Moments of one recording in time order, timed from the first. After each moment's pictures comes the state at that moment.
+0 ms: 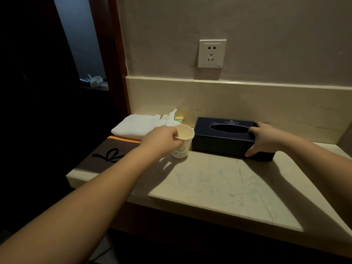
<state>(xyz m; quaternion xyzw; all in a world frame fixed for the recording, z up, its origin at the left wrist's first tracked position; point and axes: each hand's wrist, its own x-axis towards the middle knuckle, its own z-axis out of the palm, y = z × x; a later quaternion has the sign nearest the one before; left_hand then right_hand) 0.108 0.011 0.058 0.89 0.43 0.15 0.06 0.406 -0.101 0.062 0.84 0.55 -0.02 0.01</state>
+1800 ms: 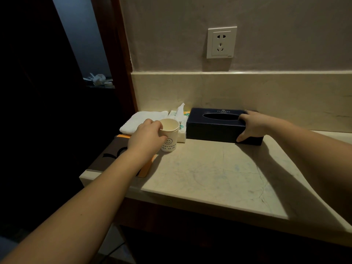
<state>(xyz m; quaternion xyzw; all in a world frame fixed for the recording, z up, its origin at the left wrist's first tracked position) 0.057 0.048 0.041 0.84 0.49 0.23 0.06 0.384 -0.034 0.054 0.82 0.56 -0.04 -0.01</state>
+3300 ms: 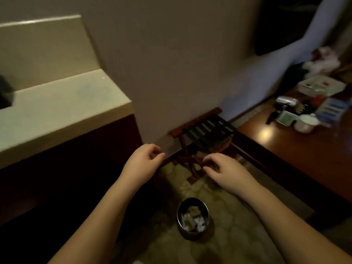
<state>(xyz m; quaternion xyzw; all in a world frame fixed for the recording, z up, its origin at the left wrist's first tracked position) 0.284 -0.517 -0.074 0.94 0.12 0.05 0.30 0.332 -0.756 -0.092 0.93 0.24 -0.09 -0.25</state>
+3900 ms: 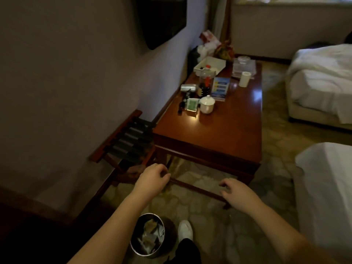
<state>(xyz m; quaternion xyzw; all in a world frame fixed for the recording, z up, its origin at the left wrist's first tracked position) 0.435 -0.764 -0.177 0.95 -0.14 -0.14 0.25 0.332 -1.027 -0.204 0.94 -0.13 -0.18 -0.26</state>
